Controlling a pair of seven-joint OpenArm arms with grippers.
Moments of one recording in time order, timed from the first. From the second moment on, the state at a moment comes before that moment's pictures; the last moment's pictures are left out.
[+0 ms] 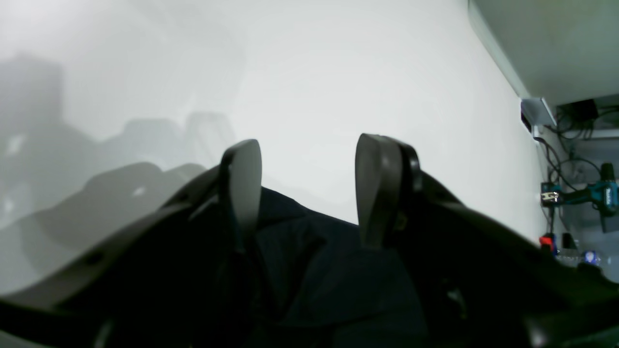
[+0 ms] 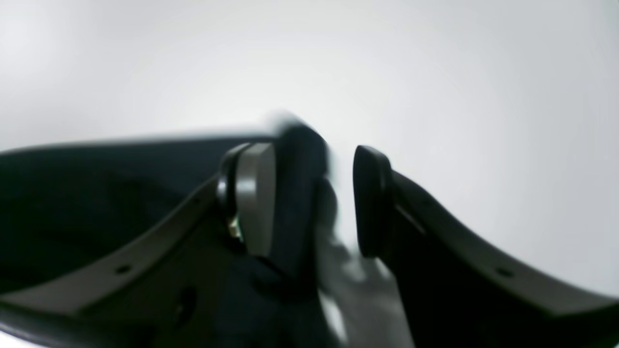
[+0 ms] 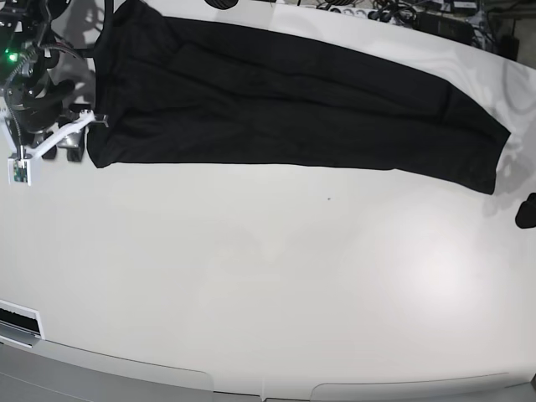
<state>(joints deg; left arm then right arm) -13.4 -46.5 -17.8 38.1 -74.4 -43.7 54.6 -22.6 5.2 25.3 119.4 20.6 24.8 -54.0</state>
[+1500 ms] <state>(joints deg) -11.0 -50.3 -17.8 38.1 -66.0 -43.7 57.0 -23.0 4.6 14.4 104.2 24.2 35.7 -52.6</state>
